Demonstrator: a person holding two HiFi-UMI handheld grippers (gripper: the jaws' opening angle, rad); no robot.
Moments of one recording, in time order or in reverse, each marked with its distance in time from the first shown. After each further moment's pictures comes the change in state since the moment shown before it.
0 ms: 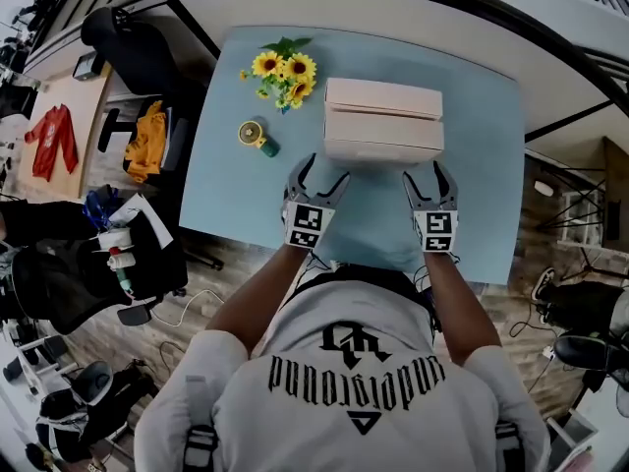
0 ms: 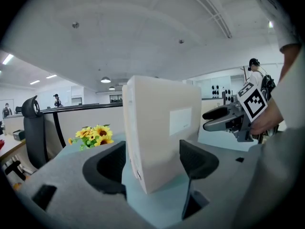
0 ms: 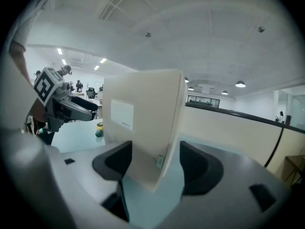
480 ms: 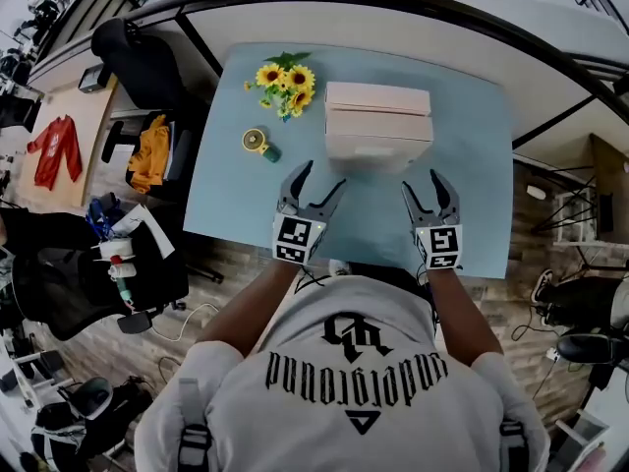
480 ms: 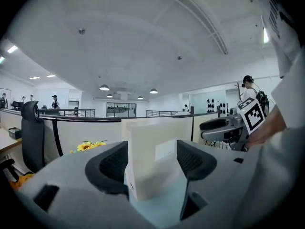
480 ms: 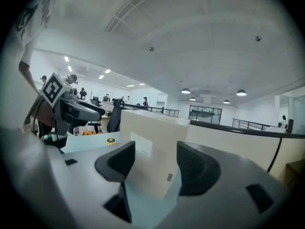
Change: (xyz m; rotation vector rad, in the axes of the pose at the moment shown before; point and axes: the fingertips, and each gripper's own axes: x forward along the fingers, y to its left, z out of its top) left arm -0.075 -0.016 0.075 -0.039 -0.133 -0.058; right arm -0.079 0.028 0.074 -0.012 -0.137 0.018
